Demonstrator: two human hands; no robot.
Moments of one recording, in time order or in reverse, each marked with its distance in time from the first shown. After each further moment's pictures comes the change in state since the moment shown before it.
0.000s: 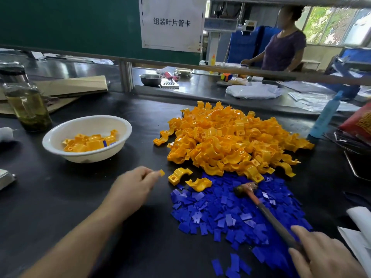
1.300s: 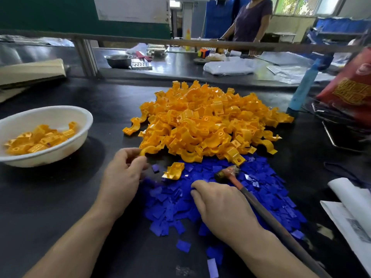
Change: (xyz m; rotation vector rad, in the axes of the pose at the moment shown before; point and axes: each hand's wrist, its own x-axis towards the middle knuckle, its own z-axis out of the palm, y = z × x) left_hand 0.022 0.020 0.049 -0.414 0.078 0.015; right_hand 0.070 -0.092 0.032 0.262 -0.079 -0.353
